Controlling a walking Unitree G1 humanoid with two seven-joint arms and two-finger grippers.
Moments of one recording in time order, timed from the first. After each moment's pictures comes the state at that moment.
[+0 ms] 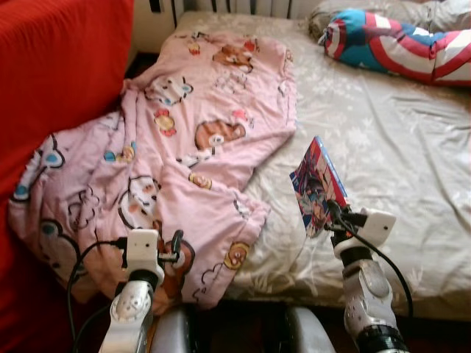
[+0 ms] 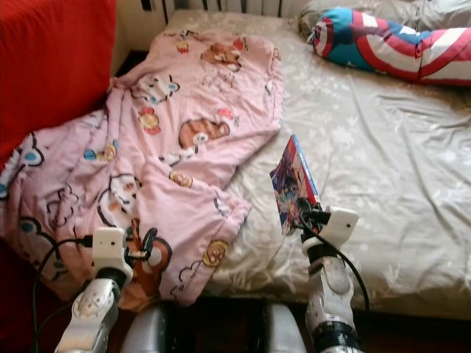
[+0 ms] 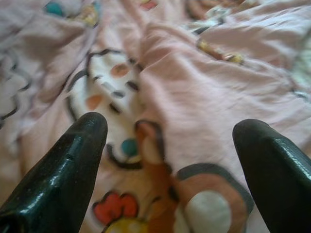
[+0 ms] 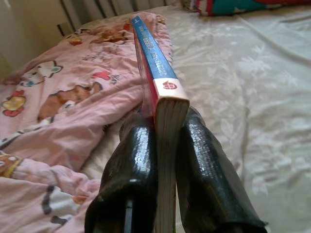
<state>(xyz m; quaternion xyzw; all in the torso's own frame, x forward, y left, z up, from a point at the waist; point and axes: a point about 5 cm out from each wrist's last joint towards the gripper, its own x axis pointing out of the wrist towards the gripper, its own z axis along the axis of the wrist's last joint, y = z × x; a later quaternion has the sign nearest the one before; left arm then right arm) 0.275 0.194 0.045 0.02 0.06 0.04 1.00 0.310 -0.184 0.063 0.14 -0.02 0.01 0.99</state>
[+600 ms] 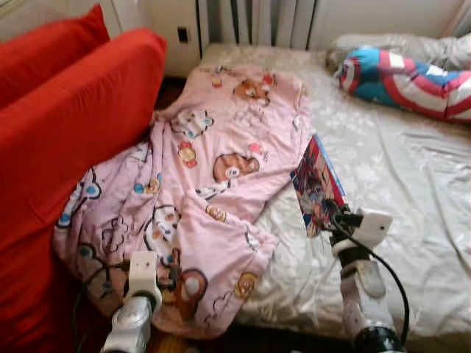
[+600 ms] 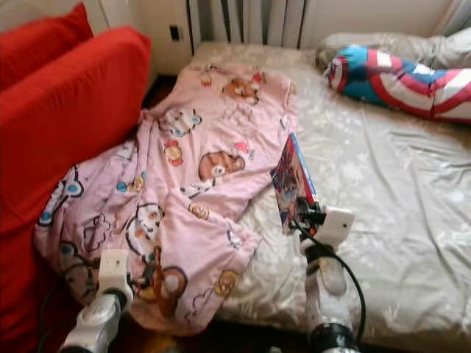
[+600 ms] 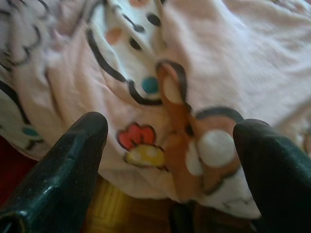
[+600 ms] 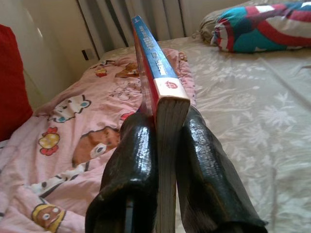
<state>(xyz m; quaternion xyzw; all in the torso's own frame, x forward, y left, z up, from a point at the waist) 0.259 0.197 -0.024 0.01 0.27 0.02 0.96 0.307 -0.177 0.061 0.13 -0.03 0.00 0.99</state>
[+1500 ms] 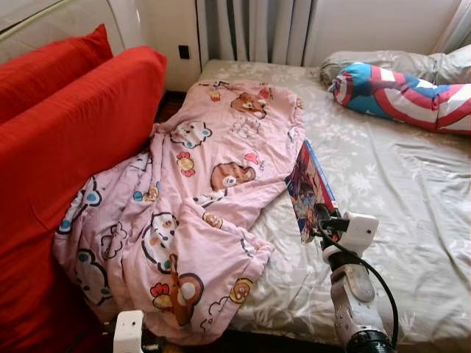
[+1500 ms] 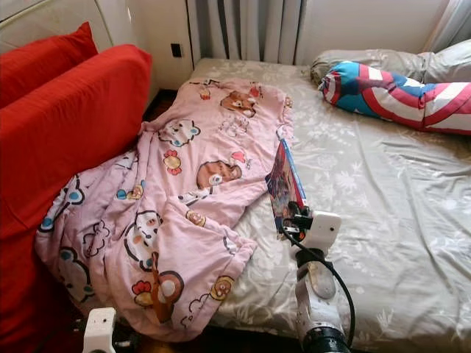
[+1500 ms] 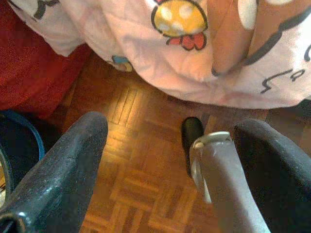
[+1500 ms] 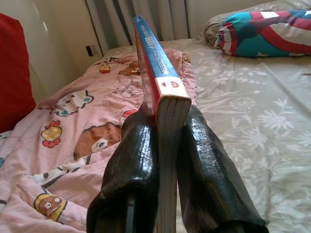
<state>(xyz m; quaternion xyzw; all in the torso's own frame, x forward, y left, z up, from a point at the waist) 0.185 0.223 -0.075 0.00 0.42 0.07 0.91 0.306 -0.164 0.056 0.11 -0.01 0.00 0.99</state>
